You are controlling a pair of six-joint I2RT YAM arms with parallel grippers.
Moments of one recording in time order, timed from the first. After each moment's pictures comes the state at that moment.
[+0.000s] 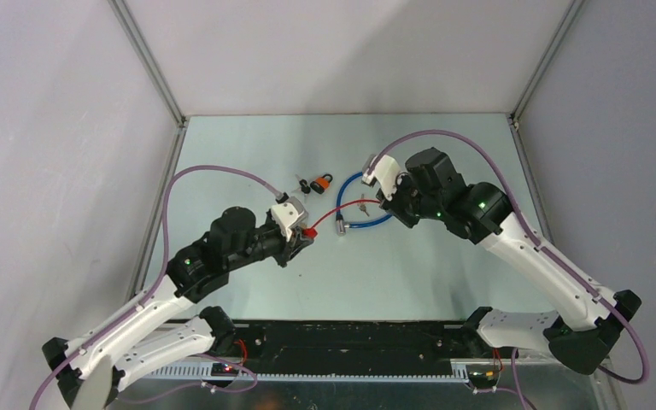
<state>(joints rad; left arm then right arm) -0.83 0.75 0.80 -0.43 0.13 0.07 0.76 1.18 1.37 -0.87 -0.05 -0.37</state>
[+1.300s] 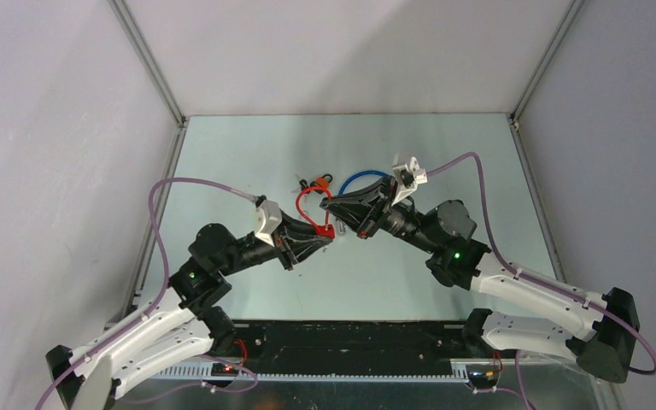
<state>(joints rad) -0.83 0.64 0.60 0.17 0.41 -0.17 0.99 1.03 0.84 0.57 -0.20 0.41</state>
